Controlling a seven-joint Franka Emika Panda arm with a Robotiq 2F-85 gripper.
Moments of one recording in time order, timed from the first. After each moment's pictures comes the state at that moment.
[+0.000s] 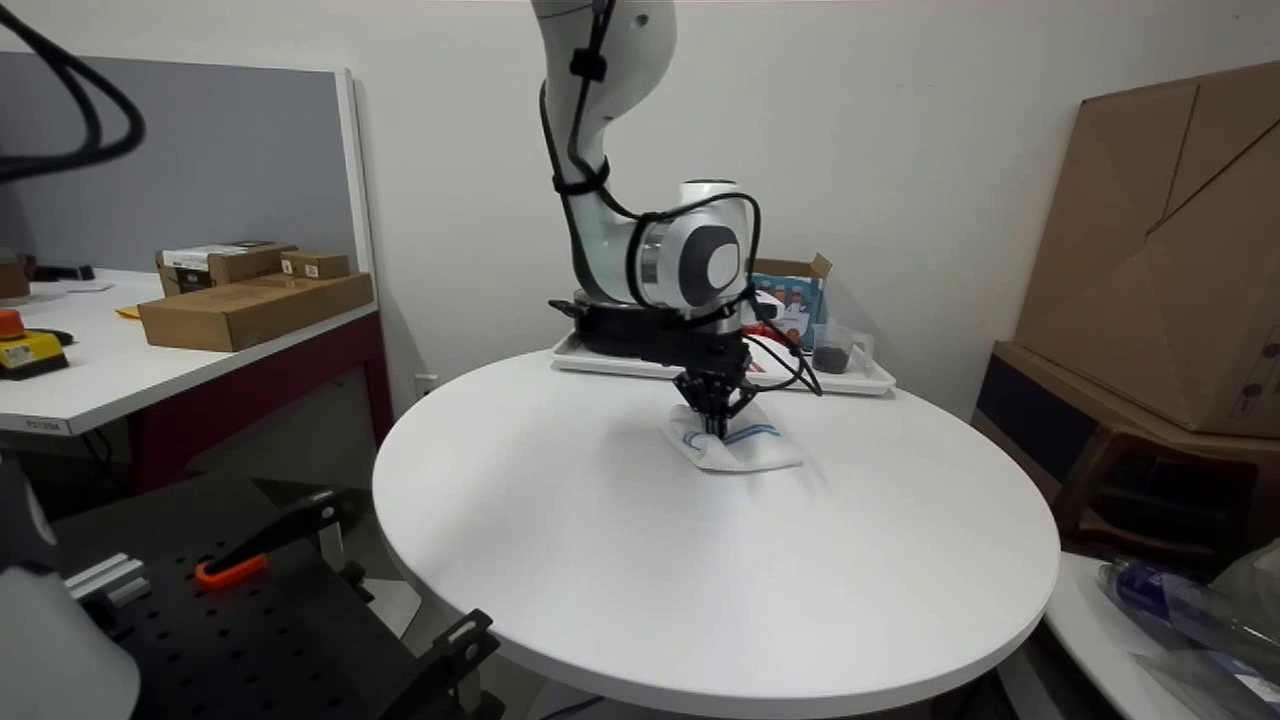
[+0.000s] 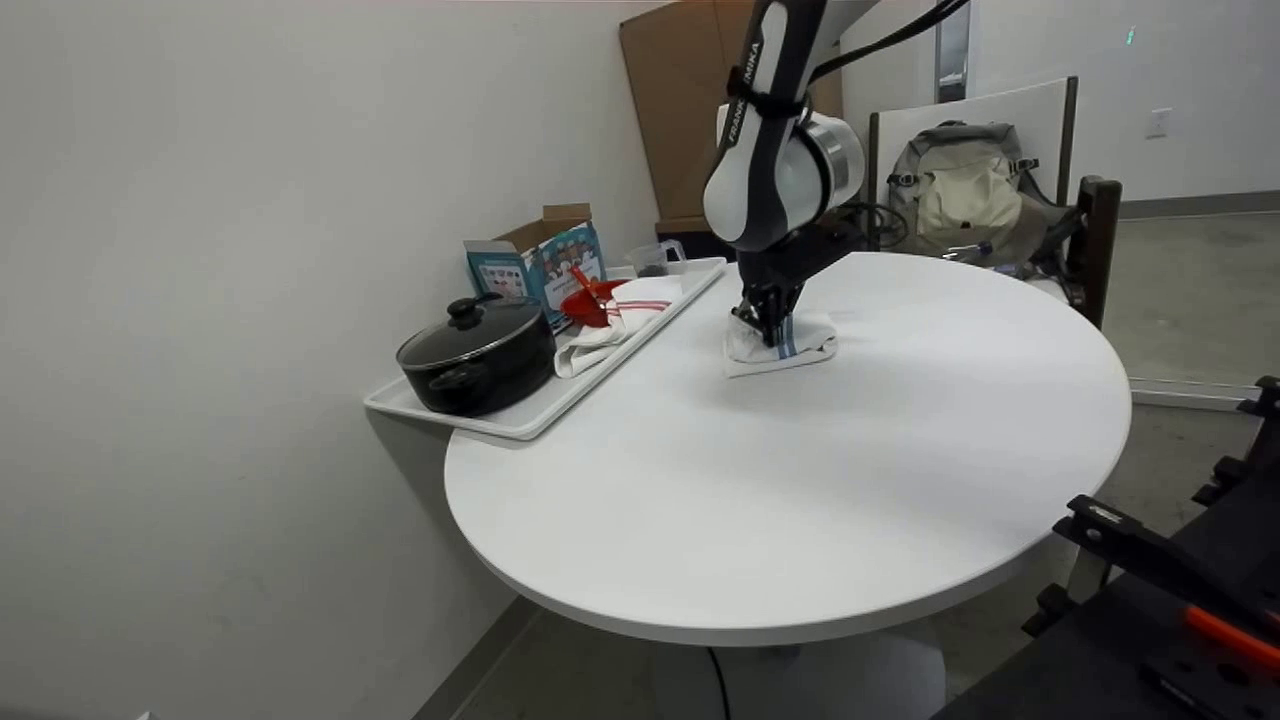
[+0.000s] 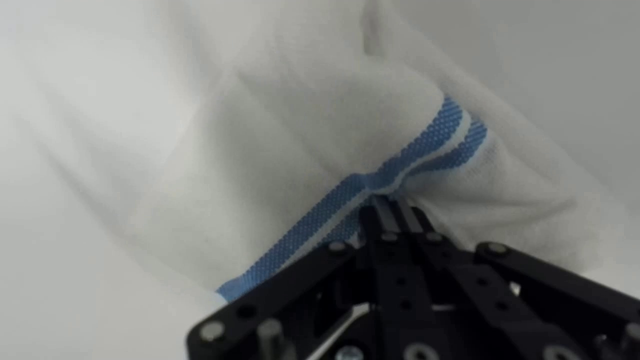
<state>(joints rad) 0.03 0.87 -0.04 -1.75 -0.12 2.78 -0.02</state>
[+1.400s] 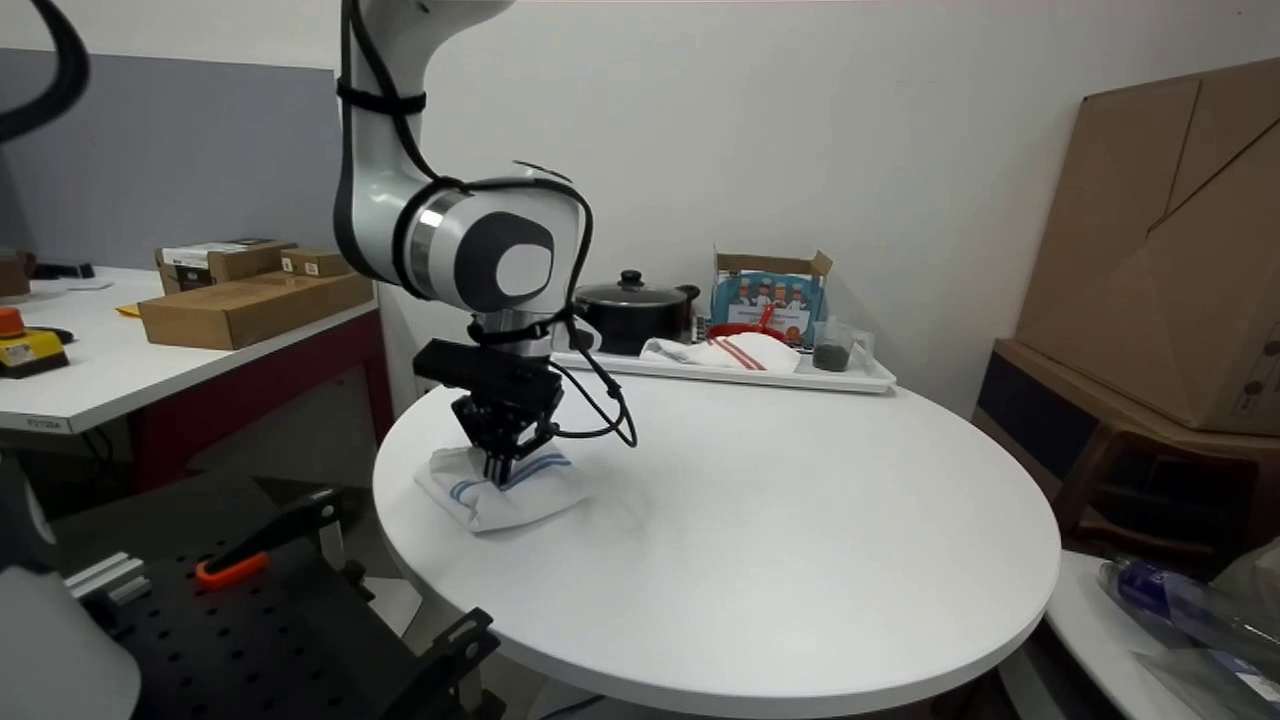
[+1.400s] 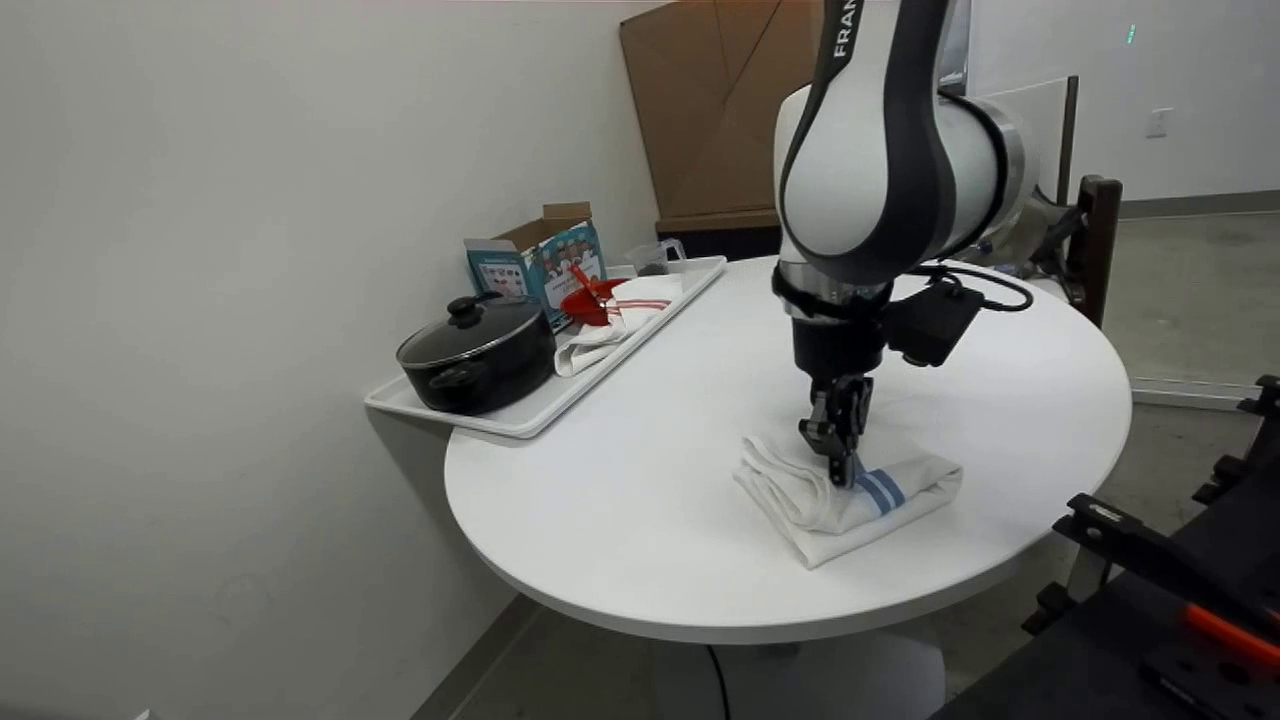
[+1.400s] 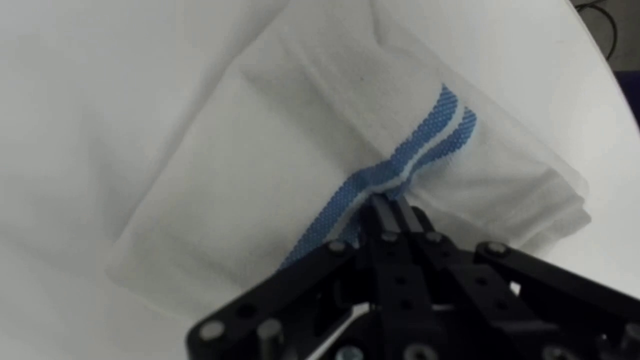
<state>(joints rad) -0.15 0.53 0.31 -2.53 -0.11 2.96 -0.25</state>
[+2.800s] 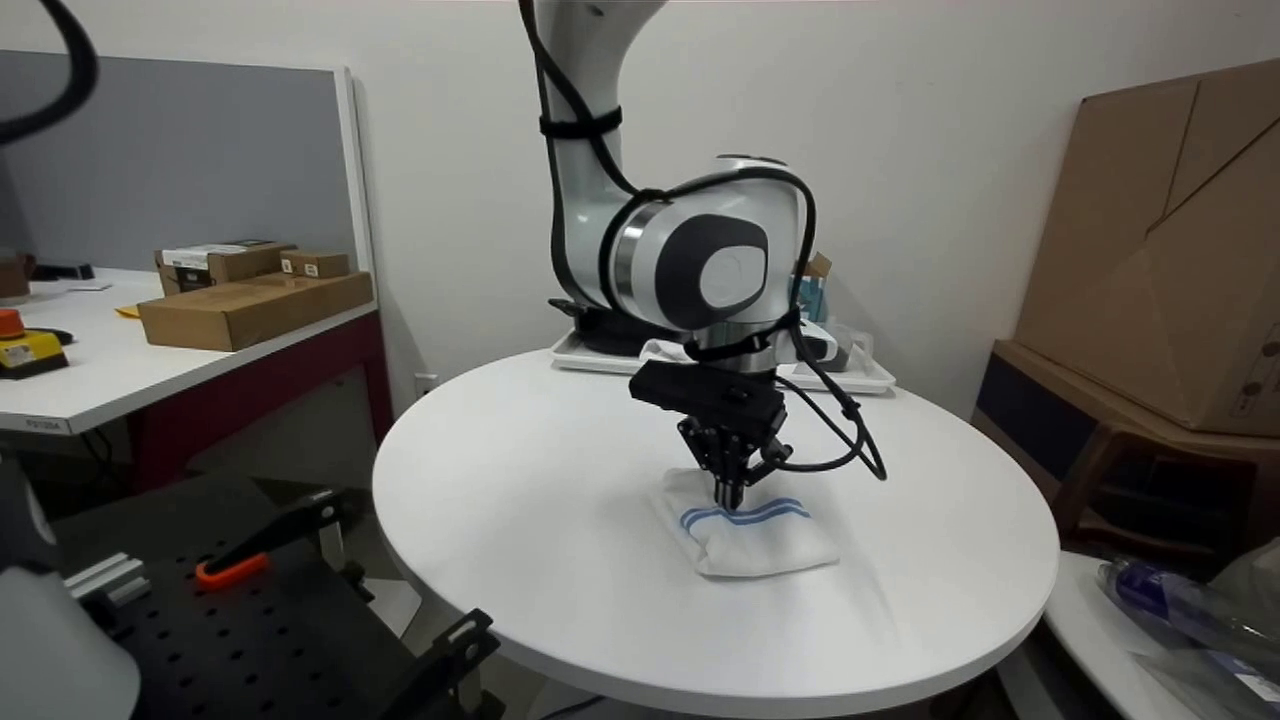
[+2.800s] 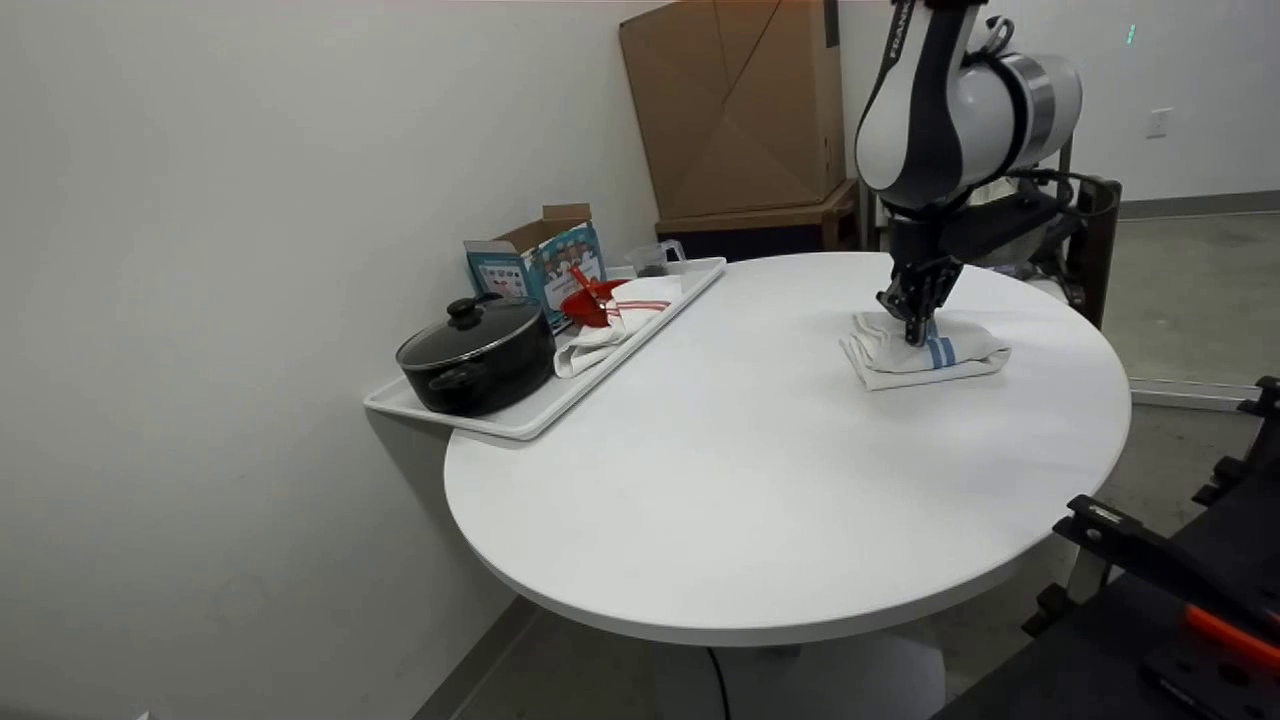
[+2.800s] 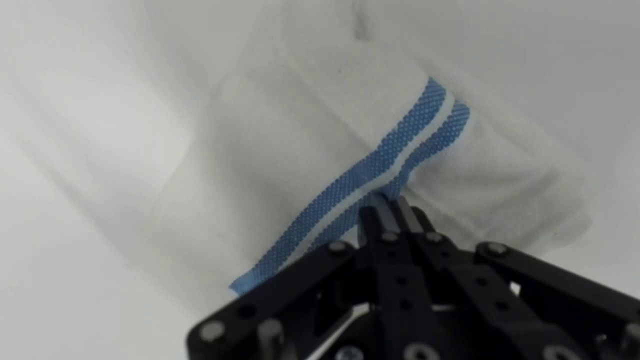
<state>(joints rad) -0.22 0.59 -0.01 -2.27 -0.07 2.95 -0.21</state>
